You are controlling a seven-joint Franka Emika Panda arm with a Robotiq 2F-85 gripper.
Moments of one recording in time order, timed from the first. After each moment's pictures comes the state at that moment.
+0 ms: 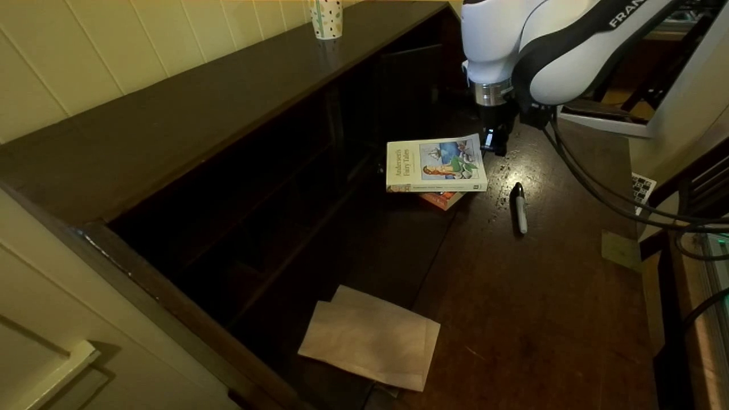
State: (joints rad) arm -0.09 0.28 -0.22 -2.26 -0.56 2.40 0.27
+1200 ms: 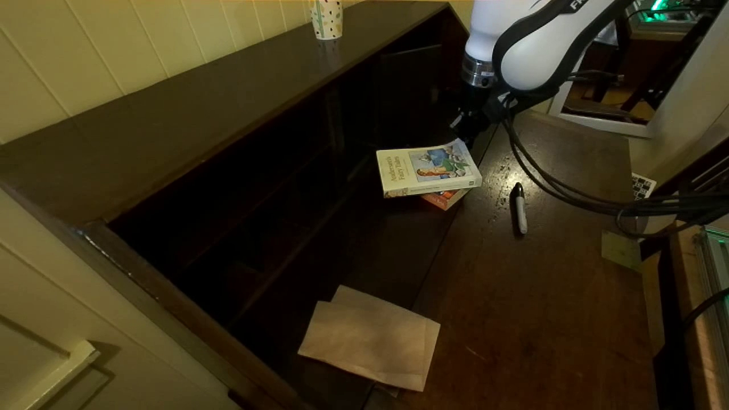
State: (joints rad) arm -0.10 0.31 -0.25 -2.24 -0.20 2.68 0.40
